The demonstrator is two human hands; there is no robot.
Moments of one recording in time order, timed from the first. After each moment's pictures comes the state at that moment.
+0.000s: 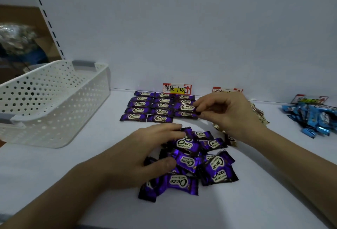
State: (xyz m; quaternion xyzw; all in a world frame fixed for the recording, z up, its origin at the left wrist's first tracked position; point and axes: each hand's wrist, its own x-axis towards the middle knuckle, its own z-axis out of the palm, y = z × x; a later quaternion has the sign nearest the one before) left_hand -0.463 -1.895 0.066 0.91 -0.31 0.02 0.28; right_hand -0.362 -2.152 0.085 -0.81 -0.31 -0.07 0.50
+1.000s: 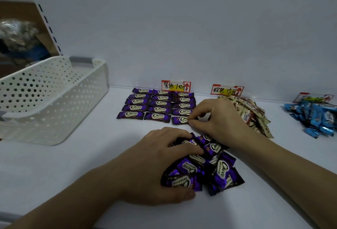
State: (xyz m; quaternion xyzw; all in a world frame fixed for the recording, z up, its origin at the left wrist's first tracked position) left_hand -0.470 -1.932 0.062 0.92 -0.34 0.04 0.17; right_hand -0.355 -2.142 0.067 -0.90 -0.32 -0.10 0.28
